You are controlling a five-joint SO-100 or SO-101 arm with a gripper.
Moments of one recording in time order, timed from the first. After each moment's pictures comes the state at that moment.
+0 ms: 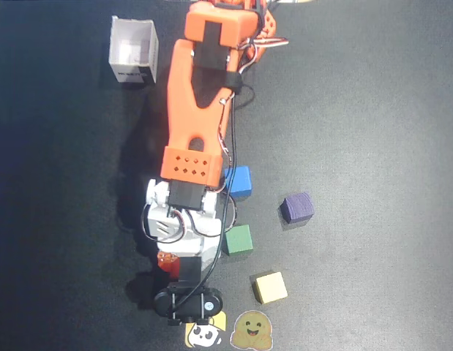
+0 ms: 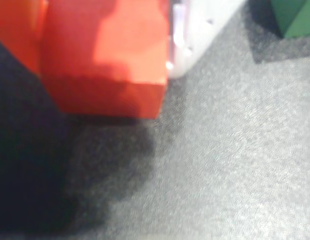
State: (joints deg) arm 5.1 59.3 78.3 54.8 80.2
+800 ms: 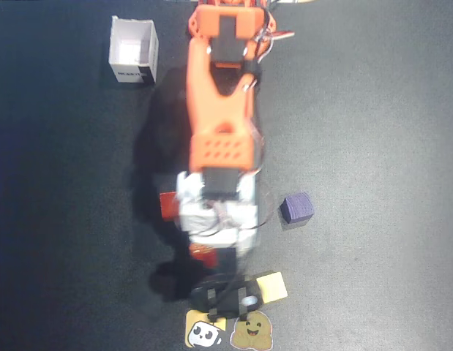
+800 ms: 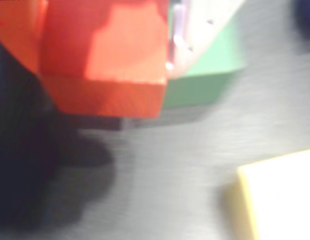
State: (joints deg) arm -4.5 65.0 65.8 75.1 87.6
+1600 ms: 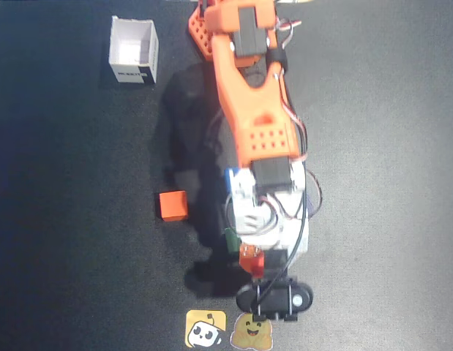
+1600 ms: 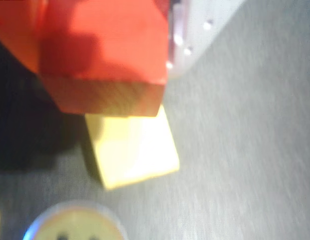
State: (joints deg) arm -12.7 63.1 62.5 68.9 99.7
